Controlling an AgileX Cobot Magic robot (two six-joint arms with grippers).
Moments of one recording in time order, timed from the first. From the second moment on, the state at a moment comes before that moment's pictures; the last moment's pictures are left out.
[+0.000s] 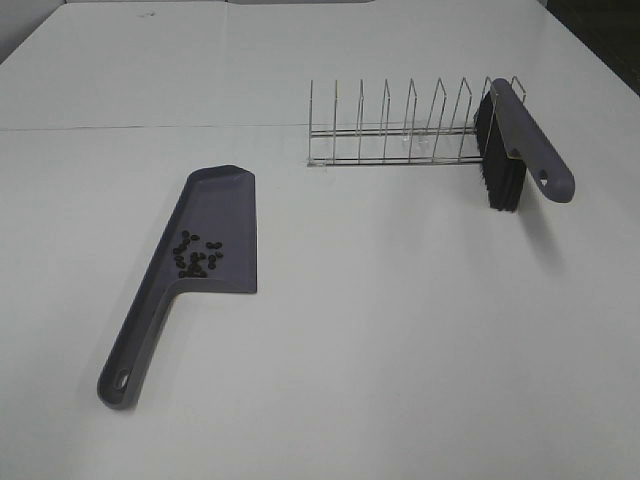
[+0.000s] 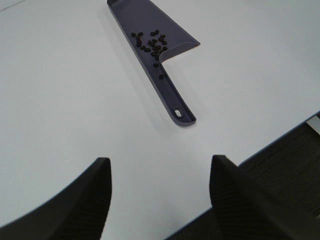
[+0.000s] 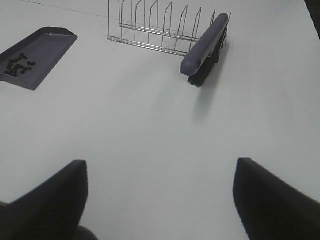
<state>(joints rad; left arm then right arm) -0.43 0.23 -0.50 -0.07 1.07 0.13 0.05 -0.01 -0.51 0.15 1.08 -0.22</state>
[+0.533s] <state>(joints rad) -0.43 0.23 -0.50 -0.07 1.07 0.13 0.05 -0.01 -0.51 0.15 1.08 -0.22</state>
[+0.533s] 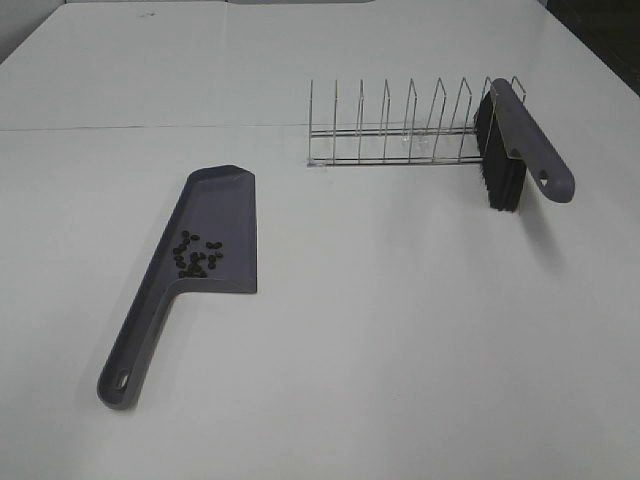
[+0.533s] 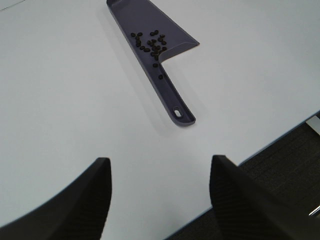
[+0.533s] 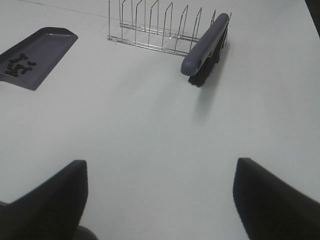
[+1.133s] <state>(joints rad) -0.07 0.05 -0.50 -0.07 1.07 0.14 0.05 -0.01 -0.51 0.15 1.08 -0.22</state>
